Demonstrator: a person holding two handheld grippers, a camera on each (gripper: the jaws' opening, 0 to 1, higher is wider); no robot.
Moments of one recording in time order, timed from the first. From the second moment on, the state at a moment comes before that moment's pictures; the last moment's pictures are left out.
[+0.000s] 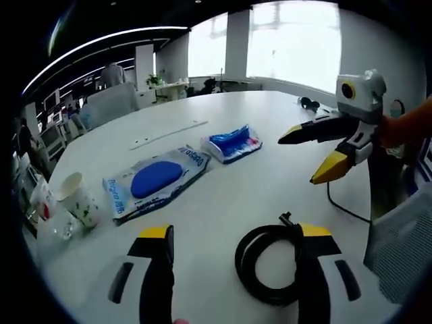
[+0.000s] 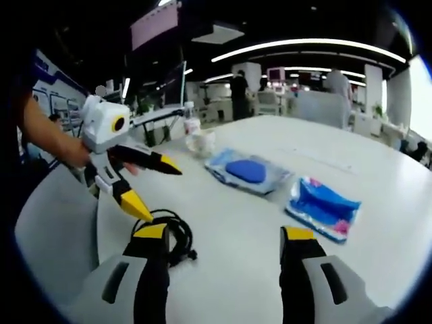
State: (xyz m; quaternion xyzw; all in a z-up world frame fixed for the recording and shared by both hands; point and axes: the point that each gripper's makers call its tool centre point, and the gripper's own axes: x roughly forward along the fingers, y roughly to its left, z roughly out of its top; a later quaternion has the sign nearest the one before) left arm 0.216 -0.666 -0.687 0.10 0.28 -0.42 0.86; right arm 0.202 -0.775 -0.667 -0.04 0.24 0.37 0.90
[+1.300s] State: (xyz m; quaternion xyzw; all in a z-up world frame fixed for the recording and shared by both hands) left arm 0.192 -0.657 -0.724 0.15 0.34 -0.44 0.82; right arm 0.158 -0.735 -0.714 -0.05 0.33 0.42 0.85
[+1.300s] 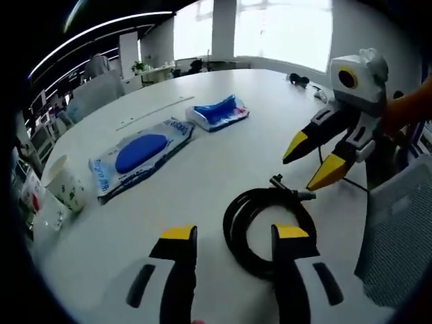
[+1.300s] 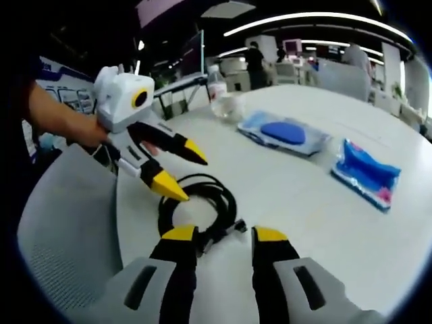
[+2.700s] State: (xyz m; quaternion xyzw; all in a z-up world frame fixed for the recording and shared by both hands) left arm 0.169 -0.656 -0.742 0.12 0.41 -0.40 0.81; right arm 0.150 -0.724 -0.743 -0.08 0.43 0.35 0.83
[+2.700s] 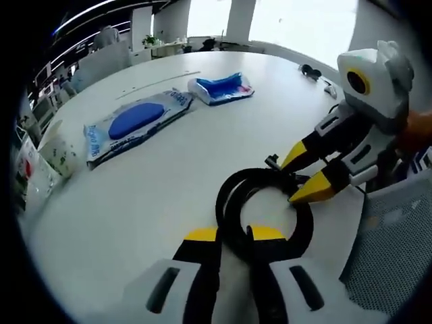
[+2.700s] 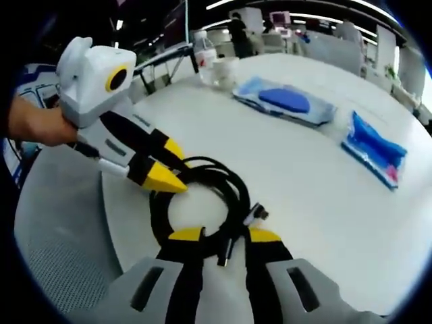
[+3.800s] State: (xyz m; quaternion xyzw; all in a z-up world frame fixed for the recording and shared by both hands) left arm 0.217 -0.658 -0.705 0.08 0.39 -0.38 0.84; right arm 0.195 -0.730 -0.706 -0.02 0.42 0.32 0.85
